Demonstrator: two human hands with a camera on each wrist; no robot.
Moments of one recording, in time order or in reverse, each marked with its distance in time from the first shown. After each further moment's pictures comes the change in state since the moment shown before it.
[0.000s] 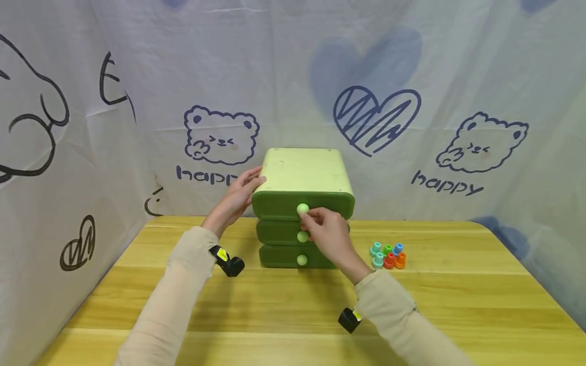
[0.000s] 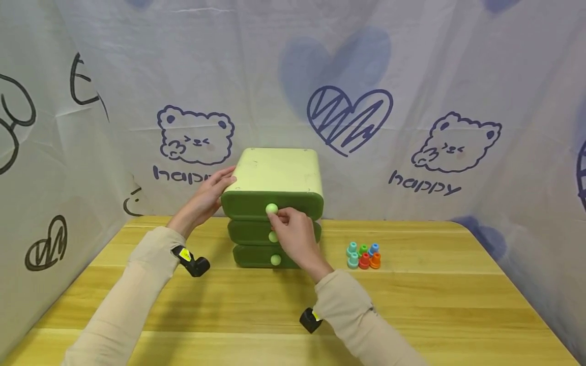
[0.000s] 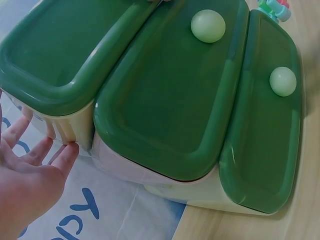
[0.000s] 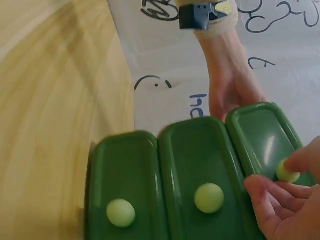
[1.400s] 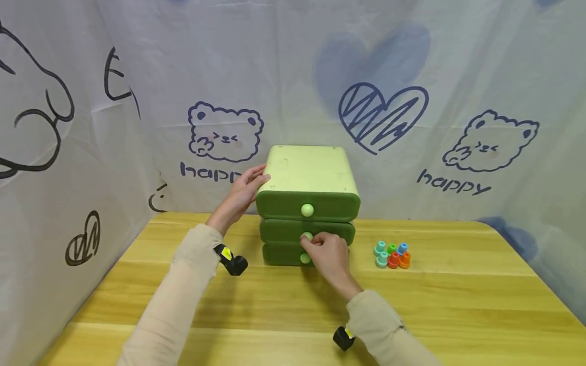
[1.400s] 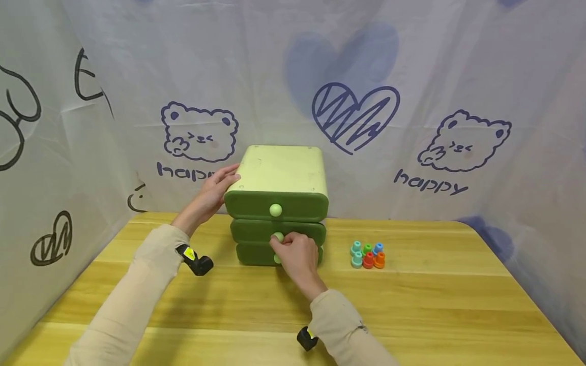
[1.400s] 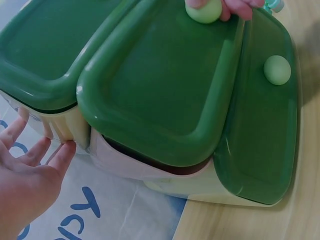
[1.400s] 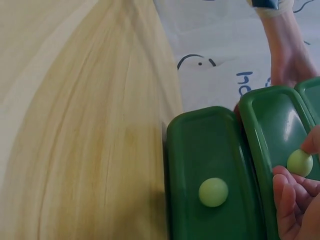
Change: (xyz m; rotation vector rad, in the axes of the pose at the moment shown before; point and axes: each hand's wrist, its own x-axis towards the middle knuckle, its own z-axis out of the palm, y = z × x) left_hand 0.000 -0.003 0.000 0.067 0.030 0.035; right_hand -0.017 0.050 0.033 -0.216 0.200 -0.022
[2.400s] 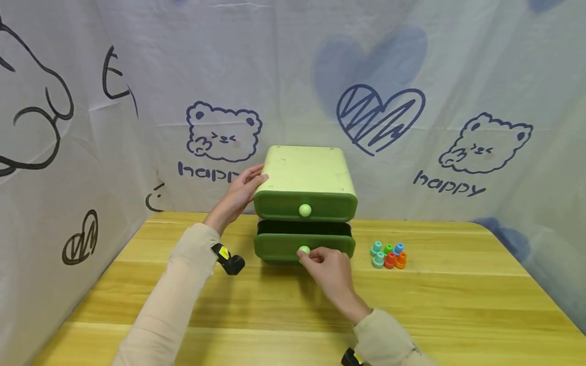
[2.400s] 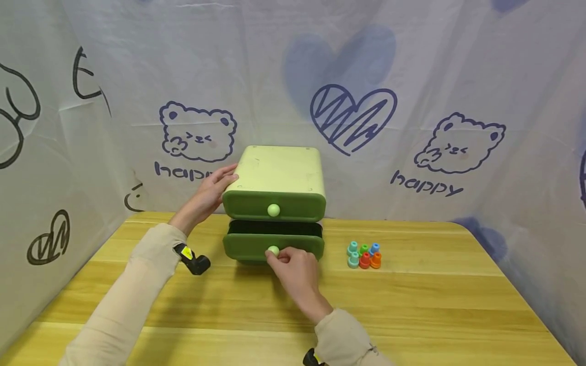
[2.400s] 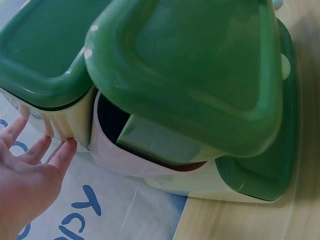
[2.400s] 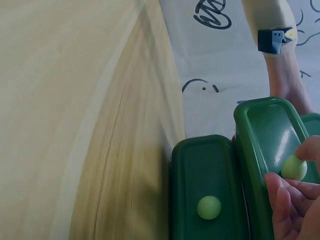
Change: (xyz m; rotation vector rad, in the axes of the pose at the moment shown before) left_hand -0.001 0.000 -0.002 0.043 -0.011 -0.016; right_hand -0.033 -0.008 -0.019 0.023 -0.060 -0.091
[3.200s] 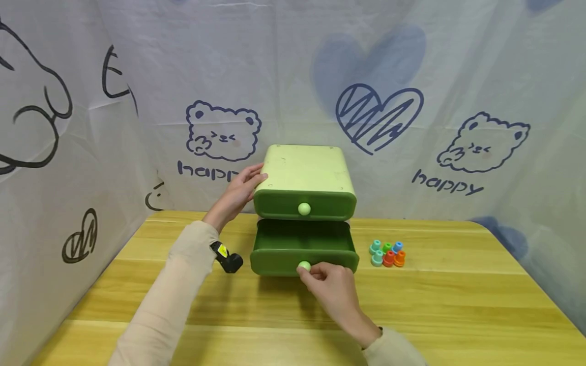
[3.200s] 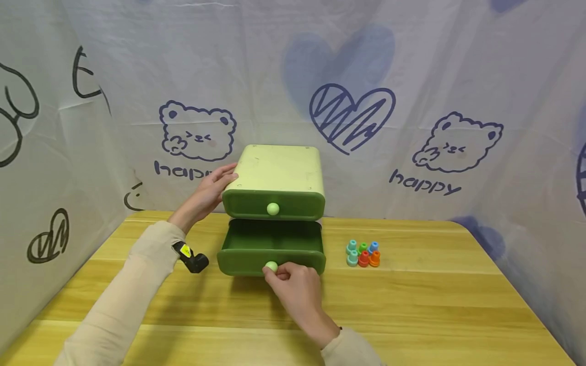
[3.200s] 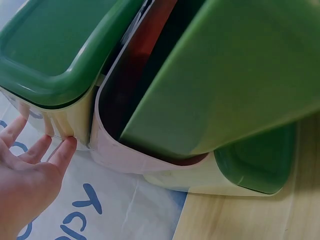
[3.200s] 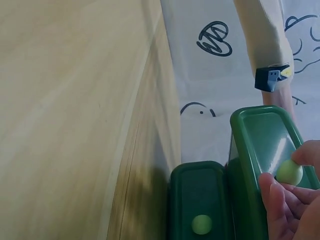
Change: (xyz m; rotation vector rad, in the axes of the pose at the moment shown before) left_hand -0.002 0.004 0.000 0.011 -0.014 -0.017; right_hand -0.031 -0.012 -0.011 0.031 -0.044 0.030
